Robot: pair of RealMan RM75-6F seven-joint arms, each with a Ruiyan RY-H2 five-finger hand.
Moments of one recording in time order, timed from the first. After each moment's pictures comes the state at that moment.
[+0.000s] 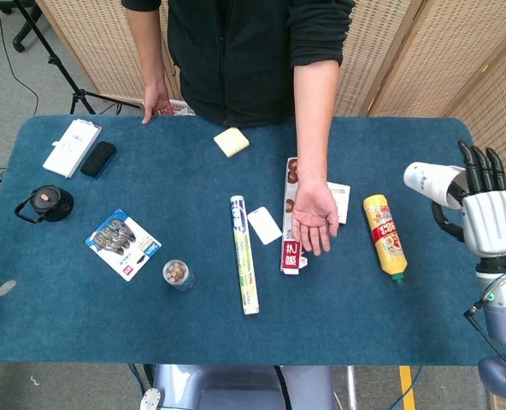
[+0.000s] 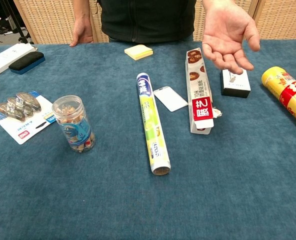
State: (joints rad) left arm -0.12 -0.96 -0.09 -1.61 1.40 1.37 -0.29; right arm 0.42 -1.19 0.25 -1.36 -1.47 1.52 -0.01
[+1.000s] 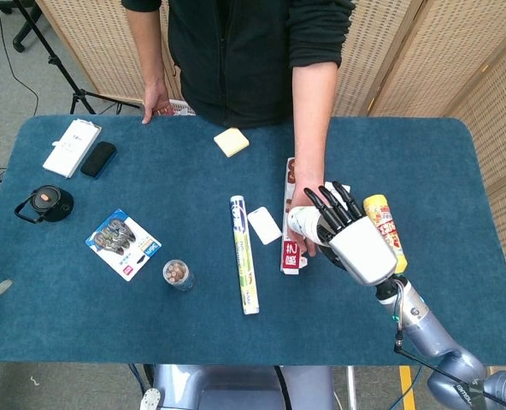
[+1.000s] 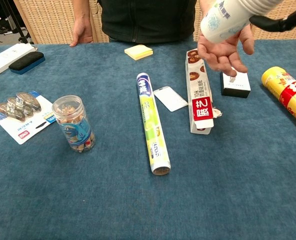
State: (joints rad) left arm -0.12 -0.96 -0.09 -1.60 1.40 1.38 -0.32; right arm 0.56 -1.25 0.17 -1.68 -1.69 1.34 -0.38
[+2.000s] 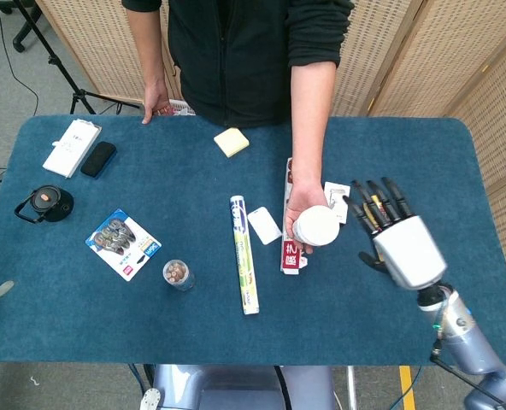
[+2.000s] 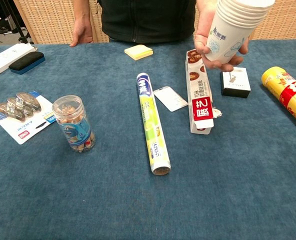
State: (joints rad) left arm -0.12 -0.96 -0.09 -1.61 1.40 1.38 -0.30; right arm 0.45 -1.04 0.16 -1.78 -1.65 1.43 -0.30
